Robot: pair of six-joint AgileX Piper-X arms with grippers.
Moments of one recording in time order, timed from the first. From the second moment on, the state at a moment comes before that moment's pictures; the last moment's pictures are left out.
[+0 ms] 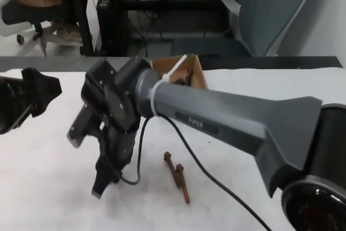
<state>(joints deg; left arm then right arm) 6.1 51.5 -35.7 22.3 23.7 -12.8 52.2 133.0 -111.7 53.0 -1.0 -16.3</state>
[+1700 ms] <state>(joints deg) -33.8 84.0 -43.3 9.5 9.1 -43.8 37.1 64.9 -84.6 77.8 9.3 0.5</state>
